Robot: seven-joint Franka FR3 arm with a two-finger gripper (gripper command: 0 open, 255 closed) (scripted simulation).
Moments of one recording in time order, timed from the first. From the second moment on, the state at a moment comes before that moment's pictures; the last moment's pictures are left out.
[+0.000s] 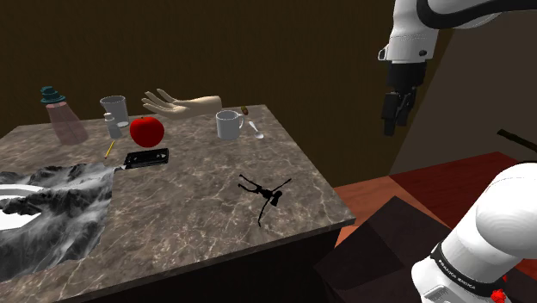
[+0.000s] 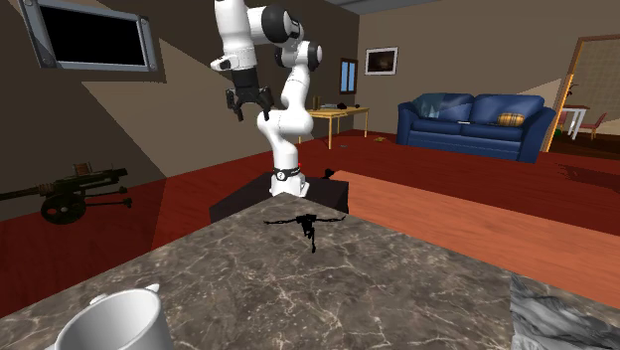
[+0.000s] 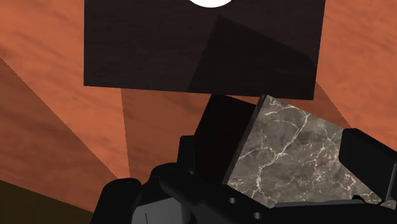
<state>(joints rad) -0.01 -0.77 0.02 -2.45 0.04 1.48 -0.11</state>
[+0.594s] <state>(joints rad) 0.04 -0.58 0.10 -2.43 0.10 1.66 -0.07</state>
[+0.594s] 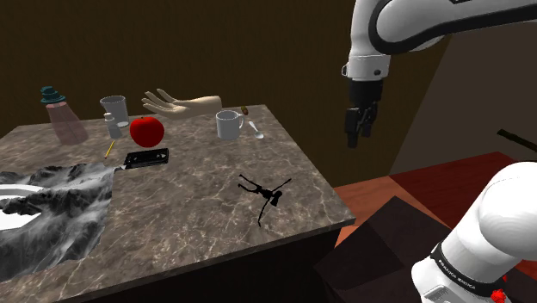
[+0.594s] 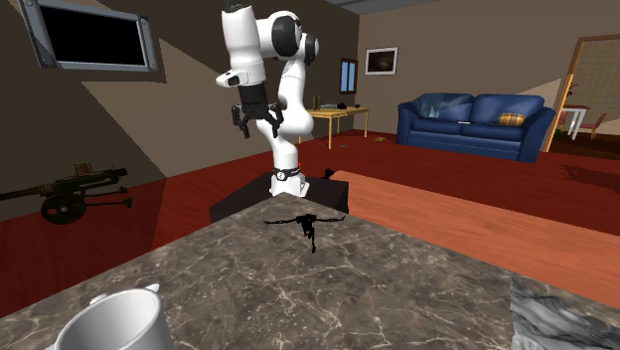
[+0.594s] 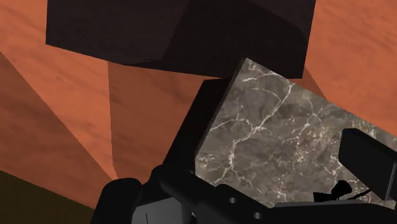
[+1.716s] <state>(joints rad) 0.14 0.02 0.29 -2.15 0.08 1.99 0.07</state>
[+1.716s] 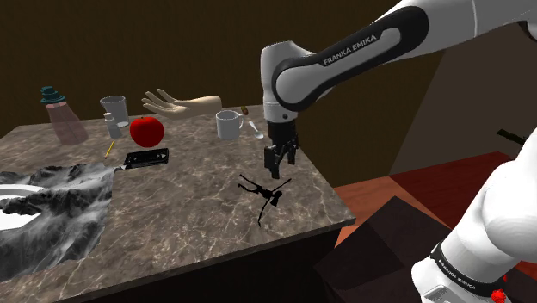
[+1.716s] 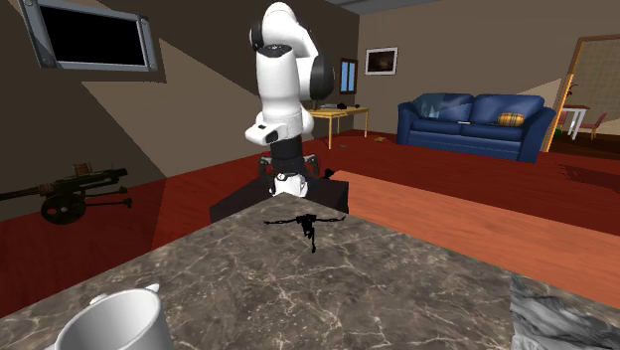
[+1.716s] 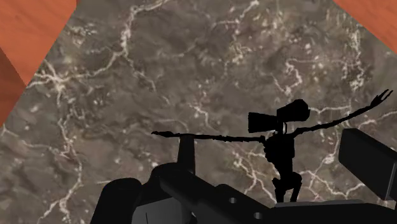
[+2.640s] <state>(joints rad) 0.21 0.29 0.31 -2.01 -0.01 2.12 0.14</state>
